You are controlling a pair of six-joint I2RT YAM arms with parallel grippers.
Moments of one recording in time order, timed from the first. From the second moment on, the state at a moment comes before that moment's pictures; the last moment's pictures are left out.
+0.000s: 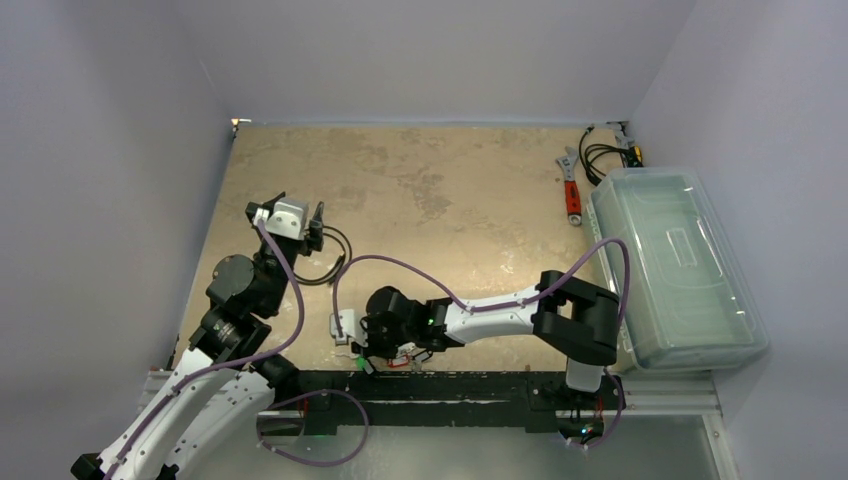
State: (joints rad) left arm -0.57 0.53 0.67 0.02 -0.37 0.29; right arm 1.31 1.81 1.01 0.10 -0.24 -0.25
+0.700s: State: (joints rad) left arm -0.57 0.53 0.67 0.02 -0.36 0.29; right arm 1.31 1.85 1.01 0.10 -0.17 -0.25
